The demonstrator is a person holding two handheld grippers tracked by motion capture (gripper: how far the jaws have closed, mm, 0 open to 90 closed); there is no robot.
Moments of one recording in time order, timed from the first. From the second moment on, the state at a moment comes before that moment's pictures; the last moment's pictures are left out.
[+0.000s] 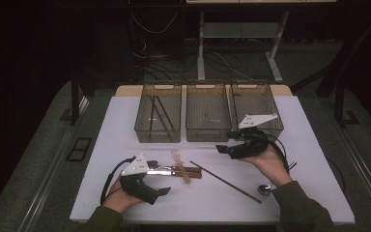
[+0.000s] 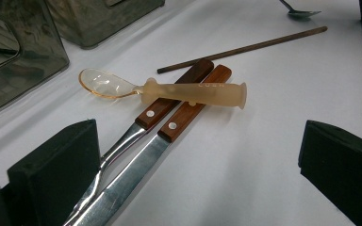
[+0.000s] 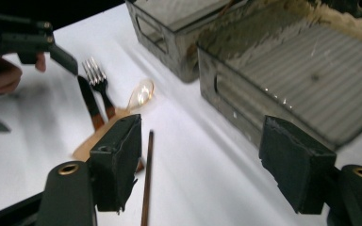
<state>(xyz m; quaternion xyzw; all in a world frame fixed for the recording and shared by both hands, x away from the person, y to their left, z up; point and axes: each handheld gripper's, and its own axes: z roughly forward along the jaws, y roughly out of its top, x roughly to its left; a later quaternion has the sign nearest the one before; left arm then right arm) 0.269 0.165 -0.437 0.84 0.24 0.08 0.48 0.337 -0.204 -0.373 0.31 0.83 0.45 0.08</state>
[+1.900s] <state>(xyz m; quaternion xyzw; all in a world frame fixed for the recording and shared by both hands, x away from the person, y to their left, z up) 0.268 0.162 -0.439 0.85 0.24 0.08 0.47 0.267 -0.214 -0.435 0.28 0.92 0.28 0.04</state>
